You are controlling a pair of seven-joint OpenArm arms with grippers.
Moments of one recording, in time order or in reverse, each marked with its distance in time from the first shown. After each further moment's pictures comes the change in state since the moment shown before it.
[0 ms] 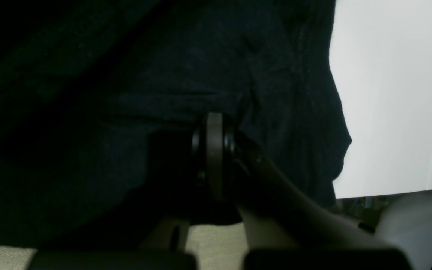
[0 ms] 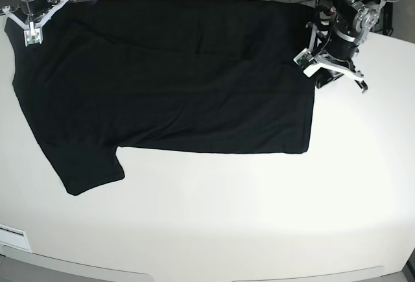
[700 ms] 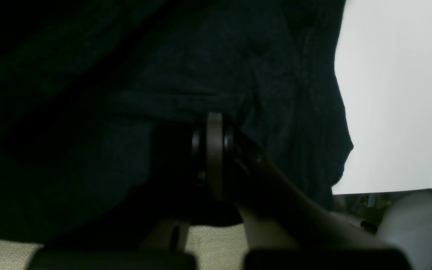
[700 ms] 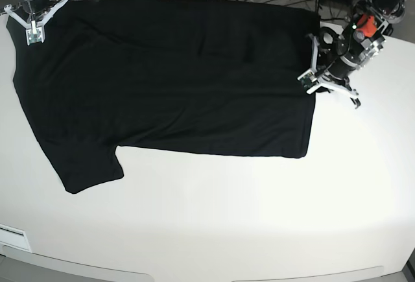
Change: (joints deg) left arm -10.9 1.1 0.0 -13.7 -16.9 -14.1 -7.1; right arm -0.3 -0.1 -0.1 0.8 0.3 0.4 -1.2
